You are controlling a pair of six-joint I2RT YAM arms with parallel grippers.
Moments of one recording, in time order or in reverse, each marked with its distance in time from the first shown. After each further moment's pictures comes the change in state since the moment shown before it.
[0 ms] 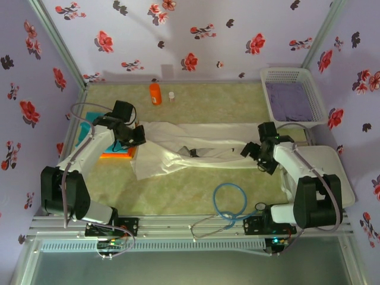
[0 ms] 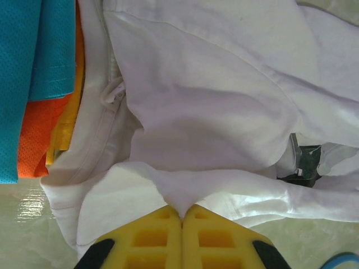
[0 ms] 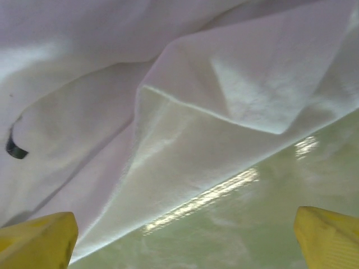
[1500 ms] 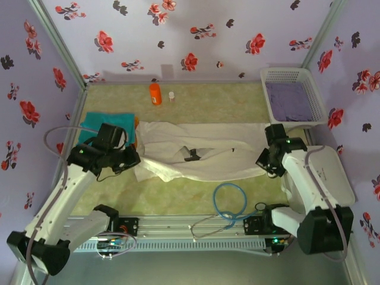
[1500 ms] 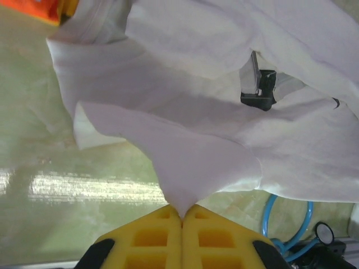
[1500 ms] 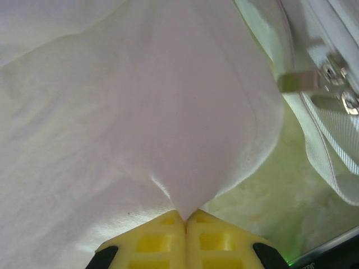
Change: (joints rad) left arm -0.136 -0.468 -0.100 -0.258 -0.009 -0.220; right arm -0.015 -0.182 0.112 -0.385 0.132 -0.027
